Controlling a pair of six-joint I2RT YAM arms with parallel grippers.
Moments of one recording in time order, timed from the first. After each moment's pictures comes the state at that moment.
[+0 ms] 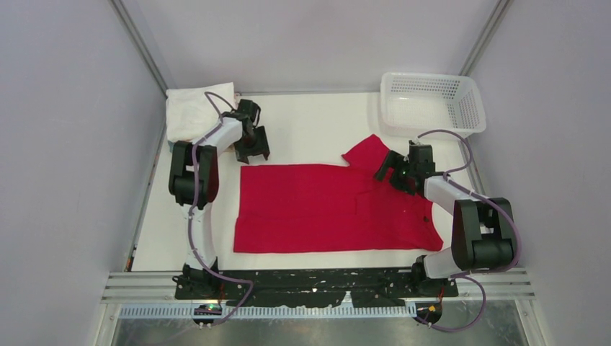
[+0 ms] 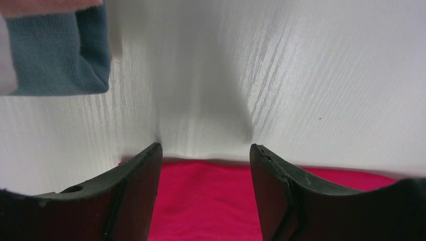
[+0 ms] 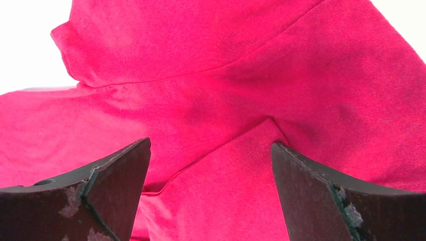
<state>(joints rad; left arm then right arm) -0.22 2.13 1.63 -0.72 -0.02 -0.44 0.03 1.45 0.67 -0.08 -0.17 0.47</state>
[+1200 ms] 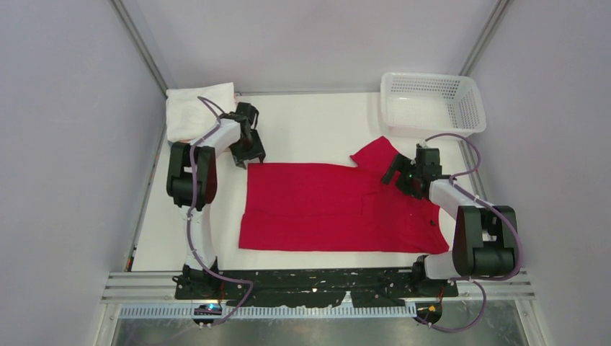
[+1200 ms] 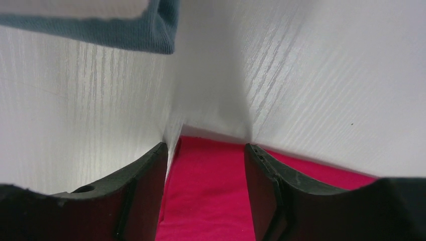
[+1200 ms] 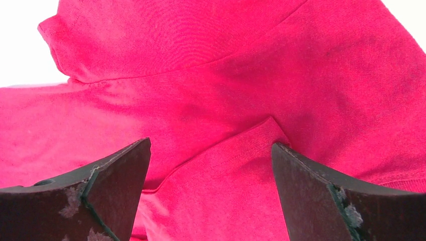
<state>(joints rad) -0.21 2.09 1.57 -0.77 -0.08 -0.57 -0.03 1.40 0.65 -0.14 -0.14 0.44</state>
